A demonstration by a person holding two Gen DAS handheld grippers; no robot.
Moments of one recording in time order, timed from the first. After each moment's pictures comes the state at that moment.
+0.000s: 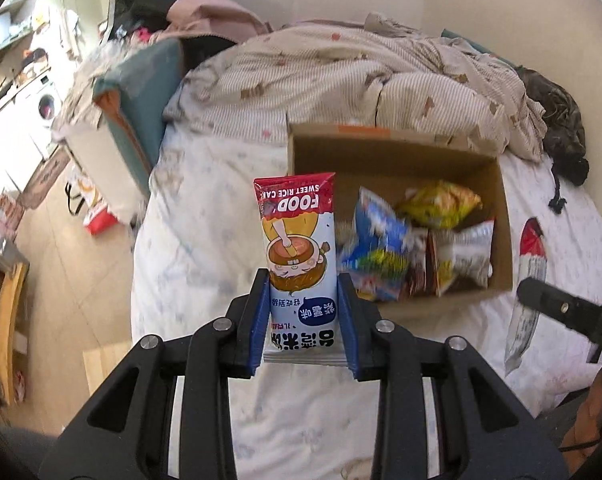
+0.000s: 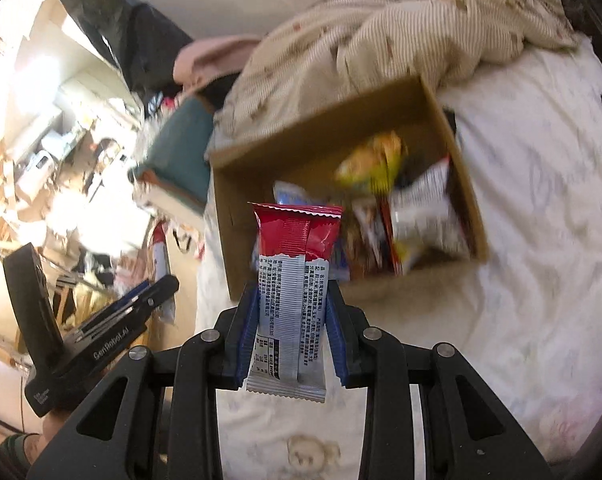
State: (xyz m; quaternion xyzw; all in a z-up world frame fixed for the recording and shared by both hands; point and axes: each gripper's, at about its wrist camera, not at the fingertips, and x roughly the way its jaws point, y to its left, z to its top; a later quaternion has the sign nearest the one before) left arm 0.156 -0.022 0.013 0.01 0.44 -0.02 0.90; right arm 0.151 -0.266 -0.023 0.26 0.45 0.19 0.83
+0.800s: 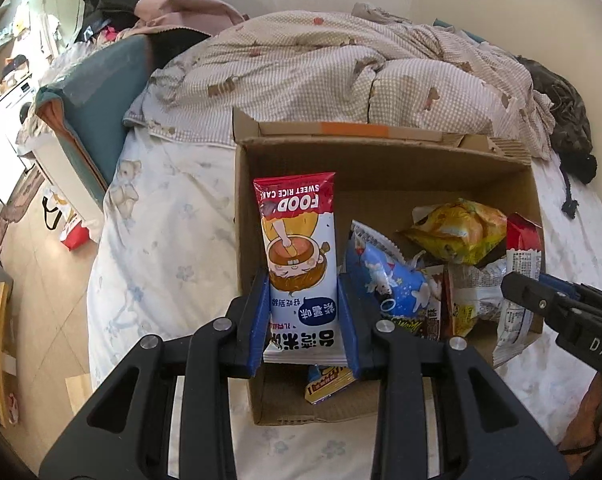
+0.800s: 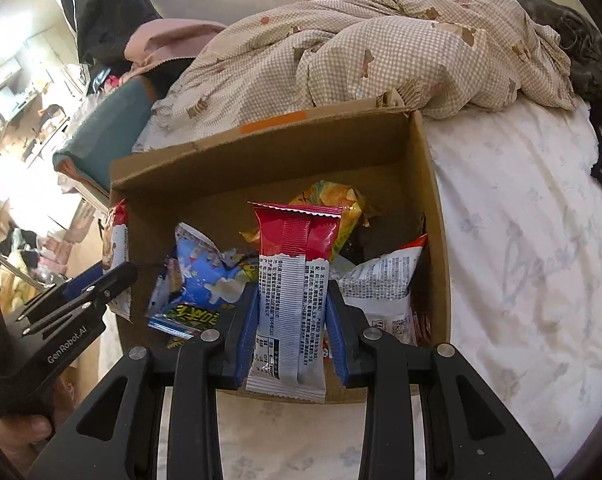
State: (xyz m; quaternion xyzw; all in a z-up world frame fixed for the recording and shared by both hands) left arm 0.242 -0.042 -0.046 0.01 0.45 -0.04 0.89; right arm 0.234 -0.258 -0.060 0.13 0.48 0.11 0.86
